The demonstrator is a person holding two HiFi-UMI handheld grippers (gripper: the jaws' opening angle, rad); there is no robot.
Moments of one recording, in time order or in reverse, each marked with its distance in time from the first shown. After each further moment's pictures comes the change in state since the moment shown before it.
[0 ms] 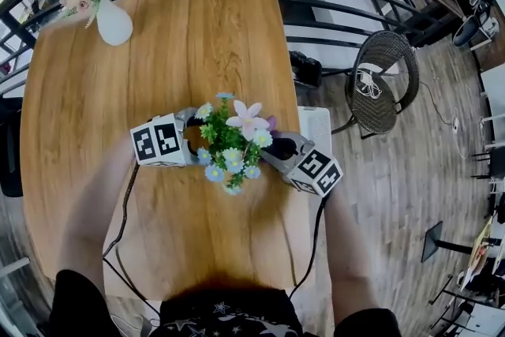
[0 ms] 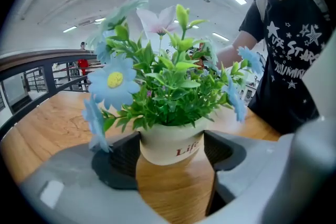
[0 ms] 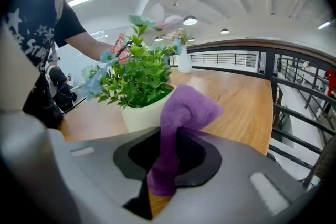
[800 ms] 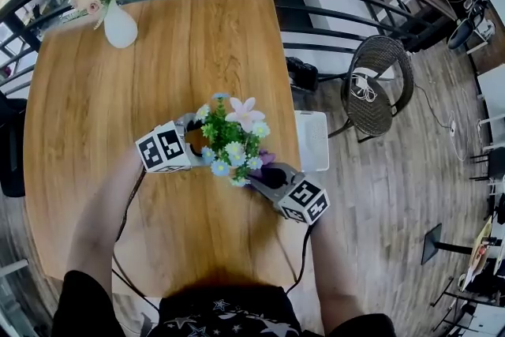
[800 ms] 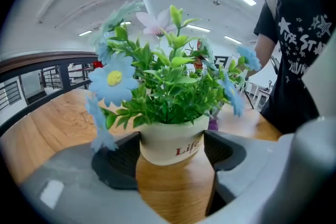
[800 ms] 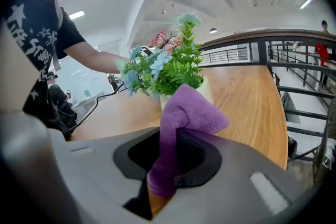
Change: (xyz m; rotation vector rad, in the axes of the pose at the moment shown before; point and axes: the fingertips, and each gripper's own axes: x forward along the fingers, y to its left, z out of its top) left arm 0.001 -0.006 -0.001 -0.076 -0.047 0.132; right arm -0.008 0.079 -0.021 0.167 -0.090 0.010
